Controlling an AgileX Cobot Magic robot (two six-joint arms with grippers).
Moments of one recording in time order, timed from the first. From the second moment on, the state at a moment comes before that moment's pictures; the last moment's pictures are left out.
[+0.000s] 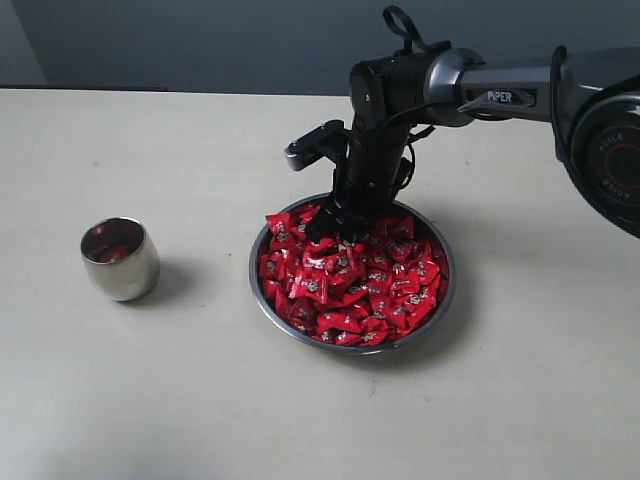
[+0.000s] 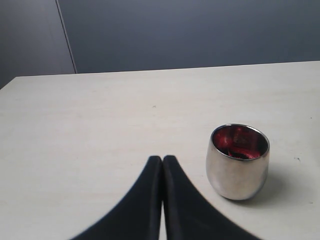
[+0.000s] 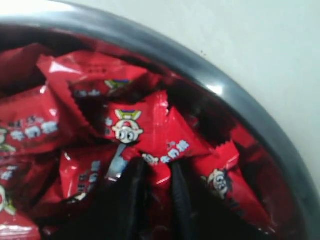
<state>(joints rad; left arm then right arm) 0.12 0.00 0.00 0.05 0.29 -0.02 0.66 2.31 -1.72 0.08 0.96 -0.31</state>
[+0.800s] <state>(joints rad) 0.12 0.00 0.00 0.05 0.29 -0.02 0.66 2.24 -1.72 0.06 0.97 -0.29</state>
